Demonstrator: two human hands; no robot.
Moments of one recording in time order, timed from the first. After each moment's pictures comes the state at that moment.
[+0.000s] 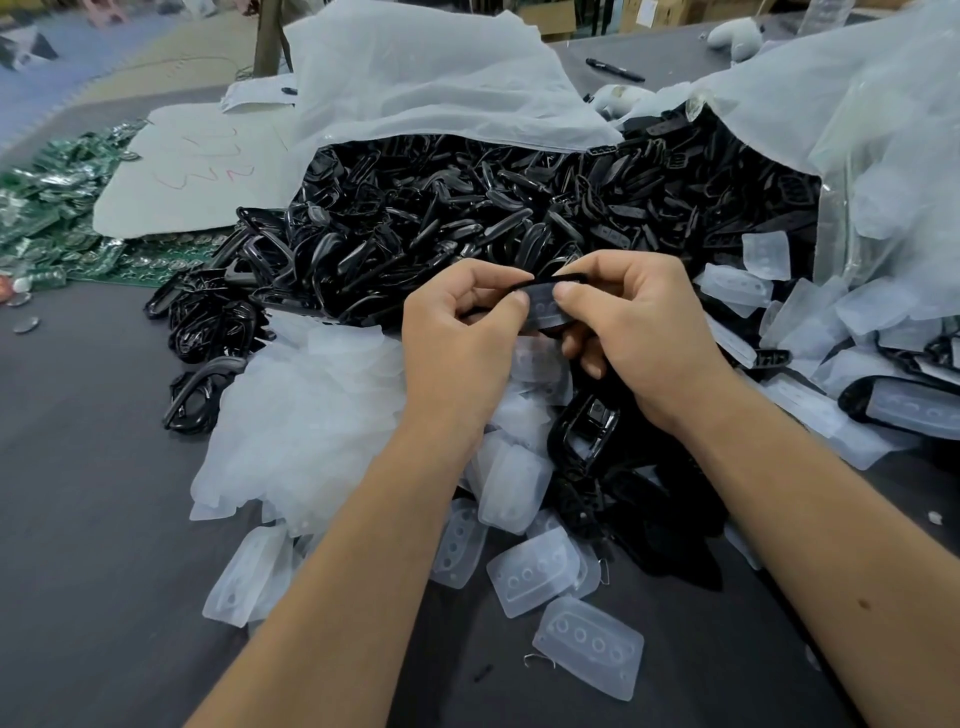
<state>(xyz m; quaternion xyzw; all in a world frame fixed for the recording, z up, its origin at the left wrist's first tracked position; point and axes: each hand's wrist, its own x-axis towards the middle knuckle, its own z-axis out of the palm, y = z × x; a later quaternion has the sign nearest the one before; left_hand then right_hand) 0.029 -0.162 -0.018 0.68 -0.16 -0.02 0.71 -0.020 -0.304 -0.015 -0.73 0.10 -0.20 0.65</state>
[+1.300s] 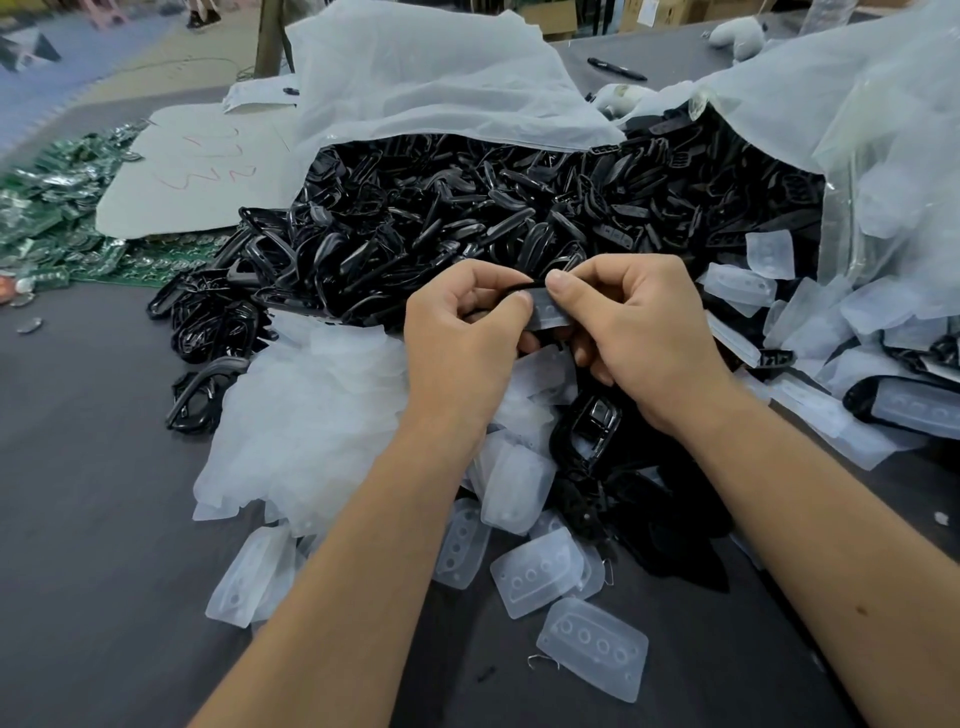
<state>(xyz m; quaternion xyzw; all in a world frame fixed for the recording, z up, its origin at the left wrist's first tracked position) 0.028 -0.162 -0.015 0.68 -0.16 -0.03 0.71 -0.021 -0.302 -0.017 -0.76 0.11 -0.22 0.60</state>
